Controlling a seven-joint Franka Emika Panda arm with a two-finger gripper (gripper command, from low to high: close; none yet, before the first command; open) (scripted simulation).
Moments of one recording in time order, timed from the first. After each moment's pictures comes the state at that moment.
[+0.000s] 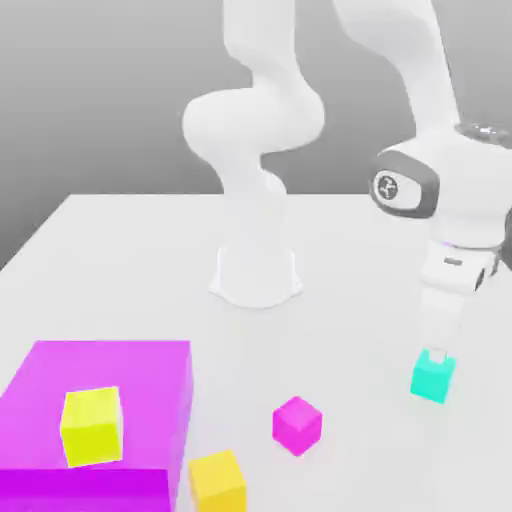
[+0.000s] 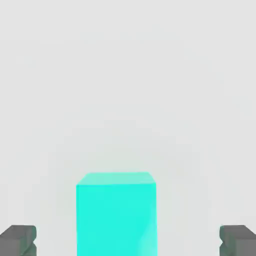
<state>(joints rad) 0.54 0.17 0.18 -2.74 -0.13 2.90 0.61</state>
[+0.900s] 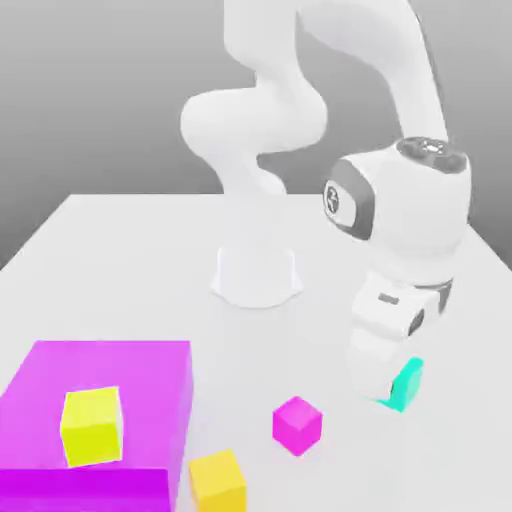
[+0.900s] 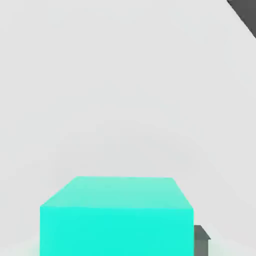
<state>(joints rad) 0.25 0.10 0.00 -2.59 0.00 2.68 0.18</state>
